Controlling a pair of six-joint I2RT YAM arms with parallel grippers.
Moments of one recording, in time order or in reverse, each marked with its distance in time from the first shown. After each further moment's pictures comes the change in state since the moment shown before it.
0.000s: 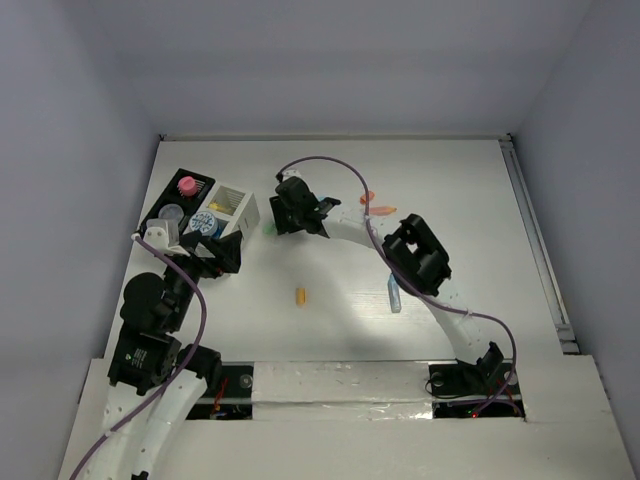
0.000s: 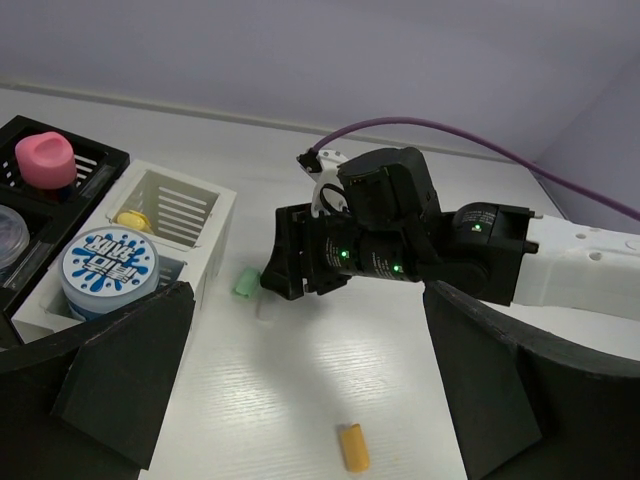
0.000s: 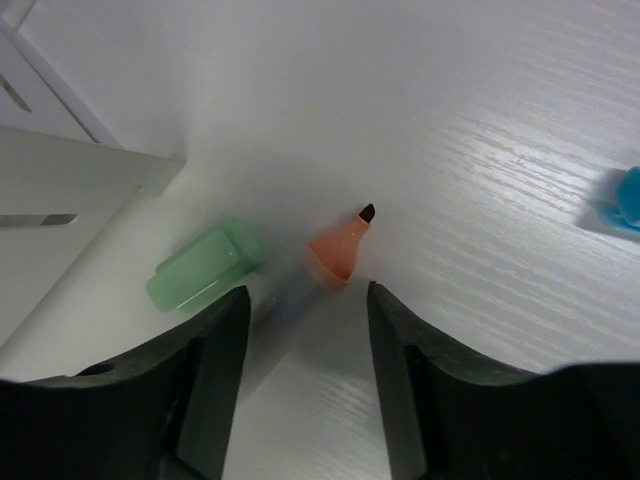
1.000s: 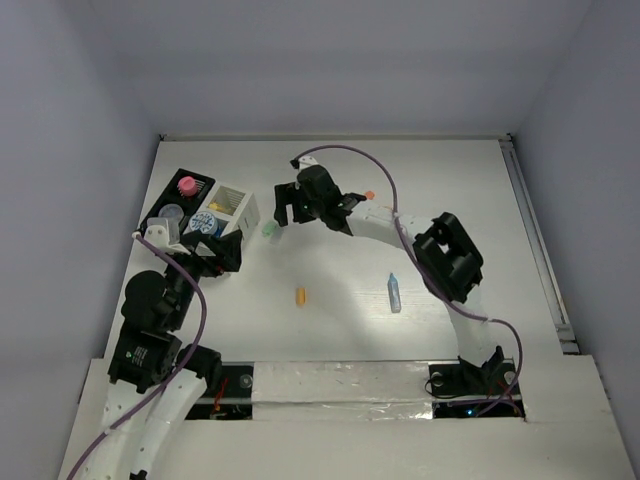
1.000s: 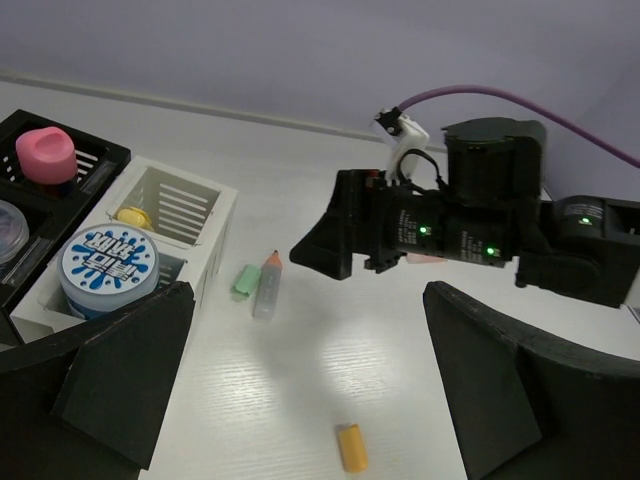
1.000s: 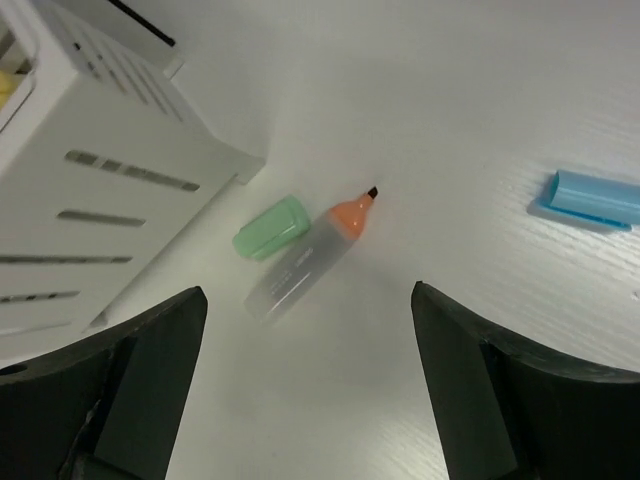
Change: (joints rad) left arm -0.011 0.013 0.004 0.000 -0.020 -0.010; right arm -0.040 -0.300 -0.322 0.202 -0.143 0.009
